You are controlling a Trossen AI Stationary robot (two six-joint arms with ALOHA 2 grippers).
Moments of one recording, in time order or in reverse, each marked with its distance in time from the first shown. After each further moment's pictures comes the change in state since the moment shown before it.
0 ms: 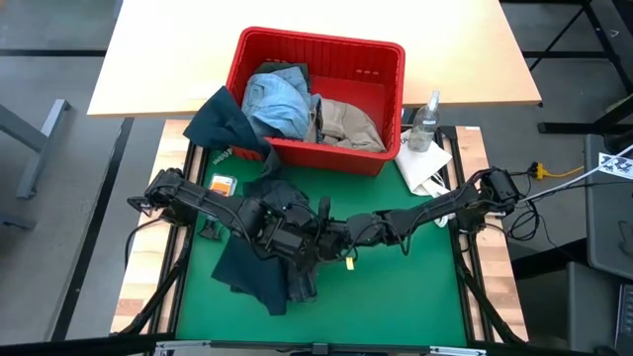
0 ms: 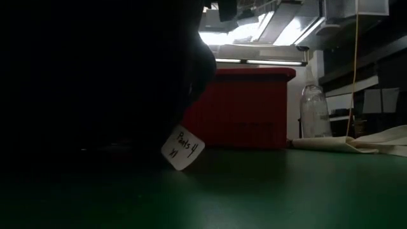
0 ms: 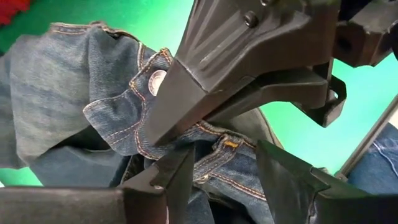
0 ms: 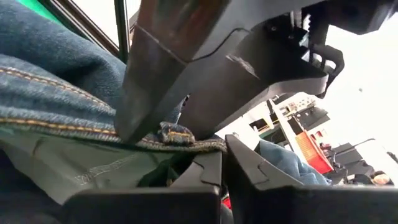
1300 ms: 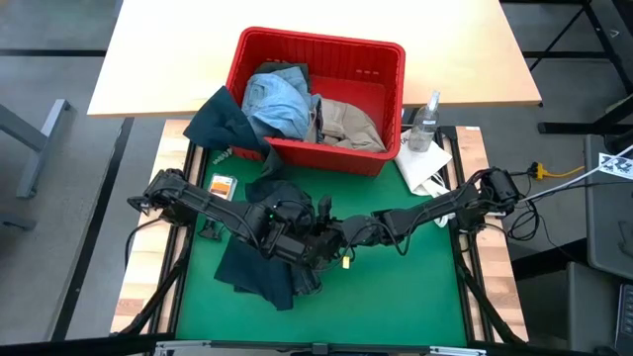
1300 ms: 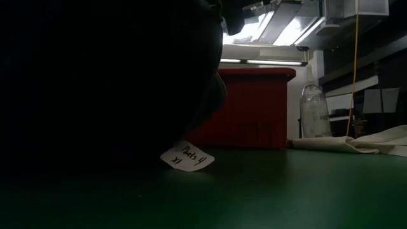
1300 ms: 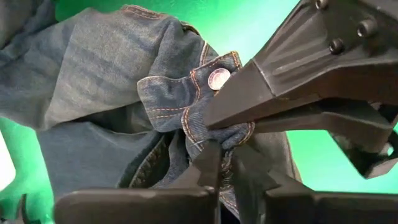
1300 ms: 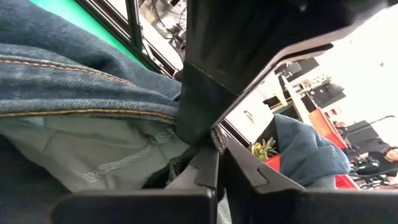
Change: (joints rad) left arm -0.004 0.001 -0.099 -0.031 -0.127 -0.302; right arm 0.000 -0.002 0.003 -0.133 0.033 0.097
